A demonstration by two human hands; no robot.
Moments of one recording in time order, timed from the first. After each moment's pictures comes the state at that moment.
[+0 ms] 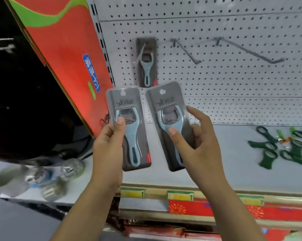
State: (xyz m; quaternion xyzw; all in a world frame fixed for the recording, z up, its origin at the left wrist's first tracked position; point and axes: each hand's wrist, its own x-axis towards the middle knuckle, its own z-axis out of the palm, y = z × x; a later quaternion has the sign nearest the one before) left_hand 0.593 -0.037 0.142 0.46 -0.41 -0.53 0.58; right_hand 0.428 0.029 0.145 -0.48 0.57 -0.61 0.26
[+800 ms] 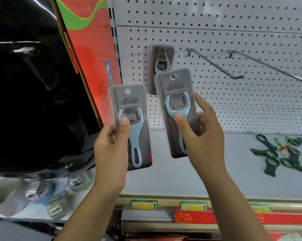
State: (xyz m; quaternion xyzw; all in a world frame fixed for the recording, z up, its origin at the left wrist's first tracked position) left_hand 0.648 -0.077 0.150 0.43 -0.45 -0.50 0.59; right_hand 0.483 -0.033 0.167 -0.47 0.61 -0.62 0.16
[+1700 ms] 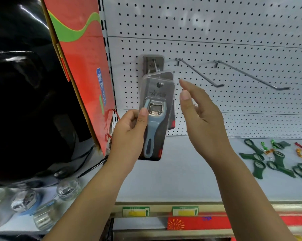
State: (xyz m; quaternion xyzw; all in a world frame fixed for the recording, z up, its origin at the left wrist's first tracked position) left_hand 0.606 -0.100 0.172 0.38 -0.58 -0.51 0.51; right_hand 0.462 -0.032 0.221 -0.56 0.58 -0.57 0.13
